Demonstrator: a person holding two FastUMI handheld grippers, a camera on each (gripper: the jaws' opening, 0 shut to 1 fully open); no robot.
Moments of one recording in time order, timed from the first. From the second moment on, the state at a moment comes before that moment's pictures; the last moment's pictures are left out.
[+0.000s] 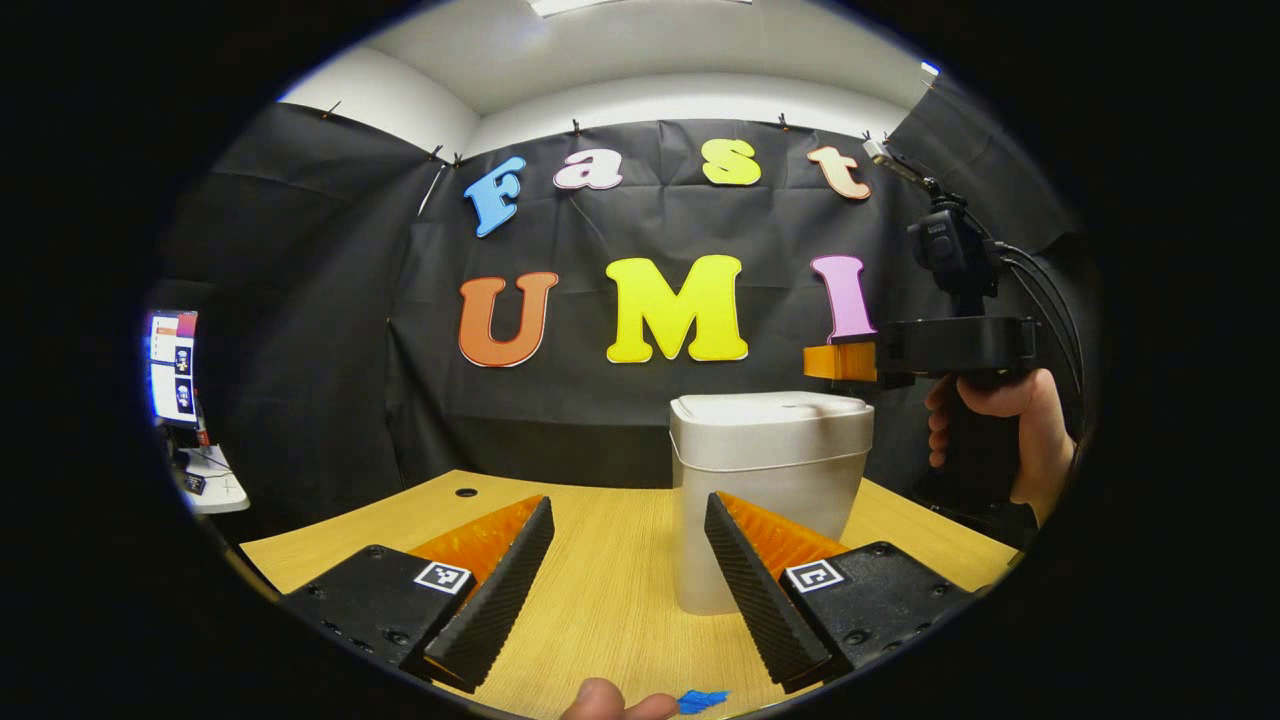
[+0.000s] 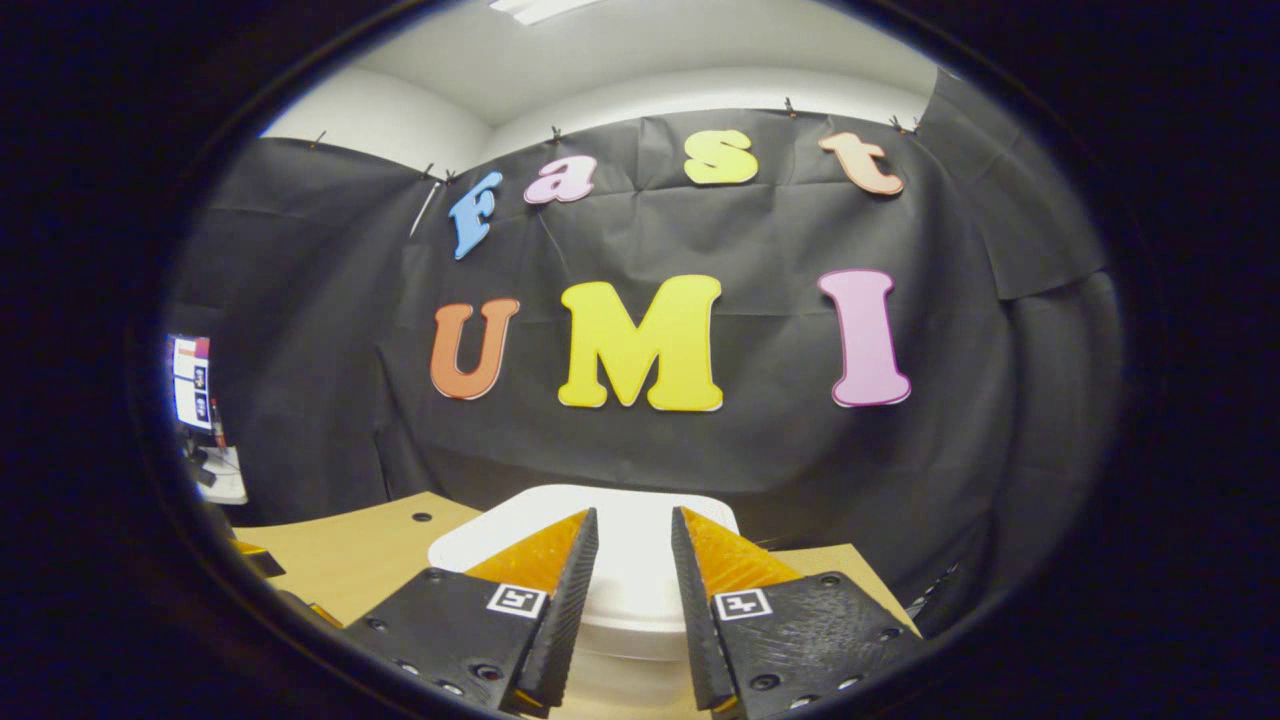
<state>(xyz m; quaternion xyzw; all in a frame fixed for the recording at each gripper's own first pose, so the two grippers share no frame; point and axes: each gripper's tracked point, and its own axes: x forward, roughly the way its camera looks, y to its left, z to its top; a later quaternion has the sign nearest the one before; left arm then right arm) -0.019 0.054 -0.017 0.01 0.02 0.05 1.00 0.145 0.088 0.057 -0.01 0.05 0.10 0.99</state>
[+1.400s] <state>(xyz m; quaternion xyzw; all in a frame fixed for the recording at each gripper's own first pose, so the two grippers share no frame) -0.027 0.047 -0.028 -0.02 0.03 0.04 1.00 0.135 0.093 0.039 0.00 0.10 0.11 0.99</state>
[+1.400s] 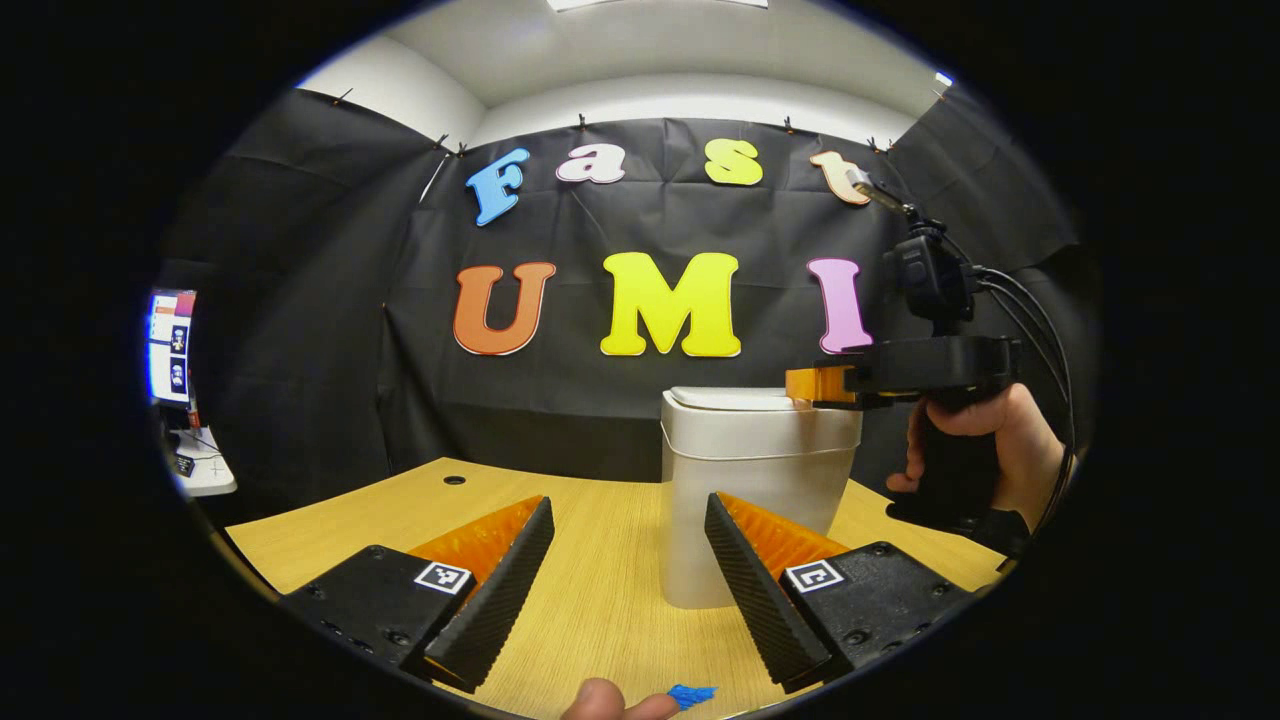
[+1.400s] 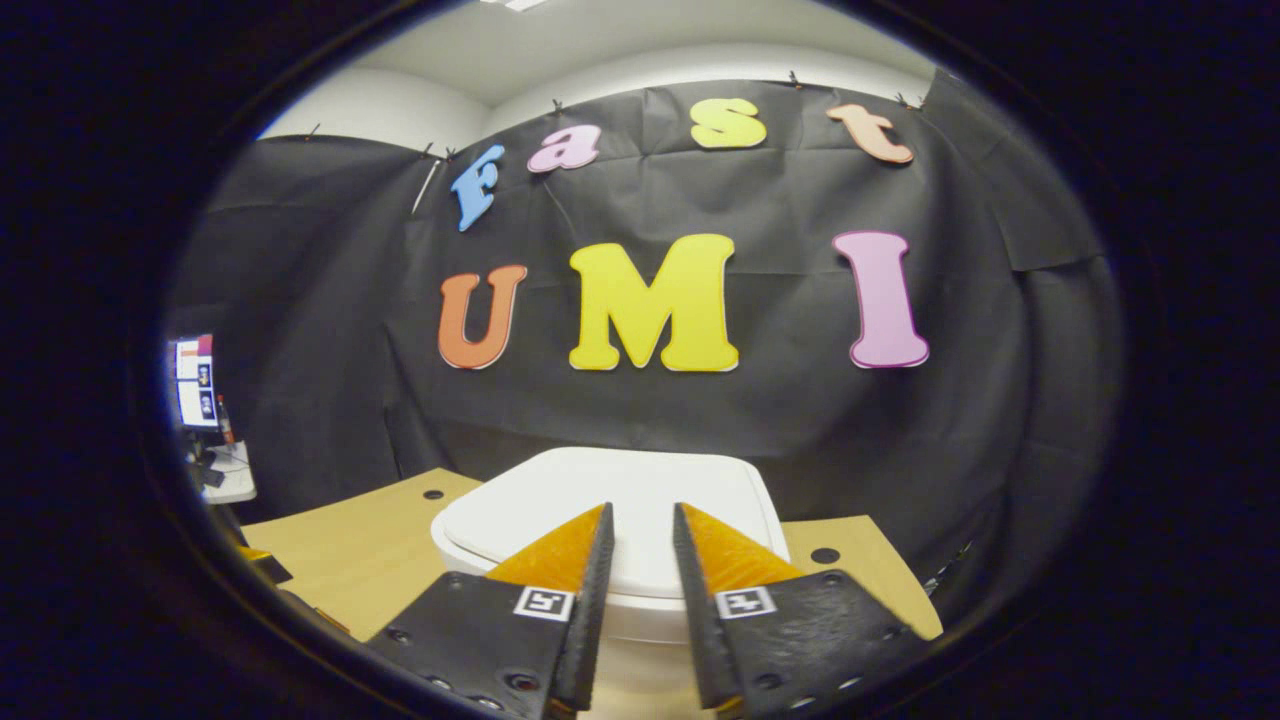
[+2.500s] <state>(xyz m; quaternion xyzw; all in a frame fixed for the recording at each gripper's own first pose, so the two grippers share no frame) -0.009 0.032 -0.025 0.00 0.02 0.02 1.00 0.053 0.046 0.079 0.00 -0.05 0.07 1.00</state>
